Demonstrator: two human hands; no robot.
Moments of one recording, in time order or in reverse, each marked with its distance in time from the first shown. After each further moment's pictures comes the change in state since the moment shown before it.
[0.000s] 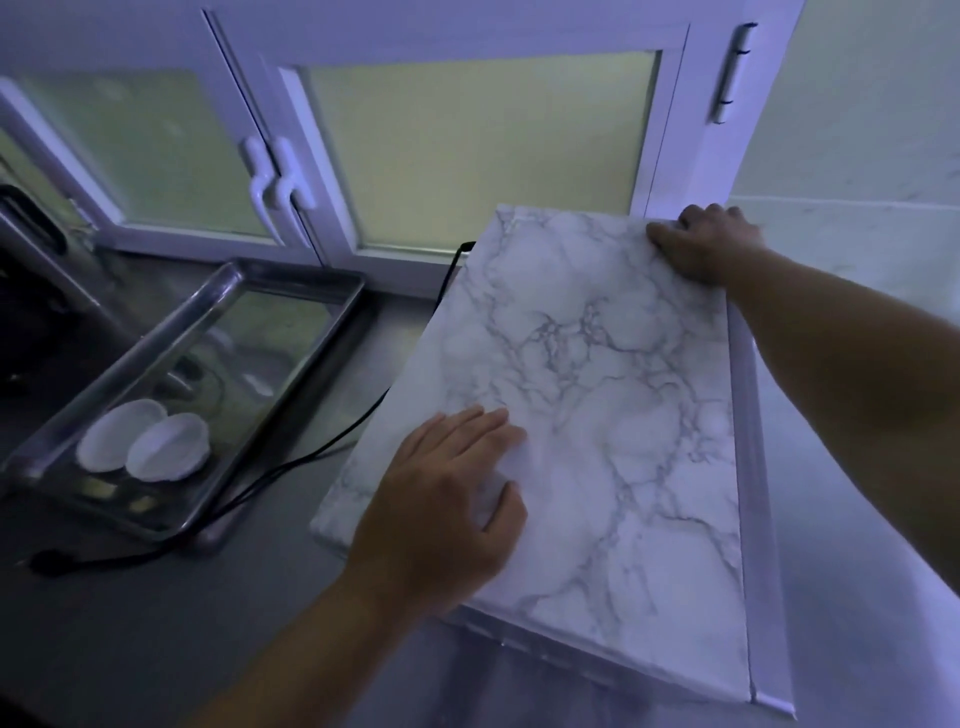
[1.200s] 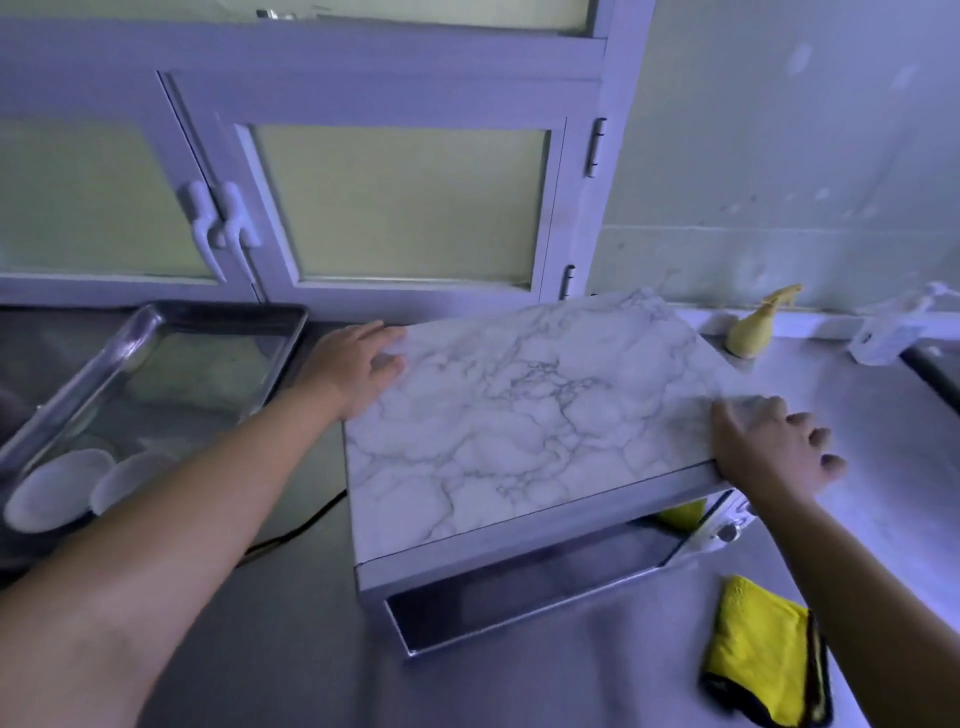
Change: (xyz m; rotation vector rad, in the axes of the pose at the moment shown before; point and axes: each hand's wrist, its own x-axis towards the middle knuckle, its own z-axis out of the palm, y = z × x) left_hand 0.072 -0.176 -0.044 0.090 -0.135 0.111; right_hand -0.381 0.003 -0.013 0.090 0.219 0.838
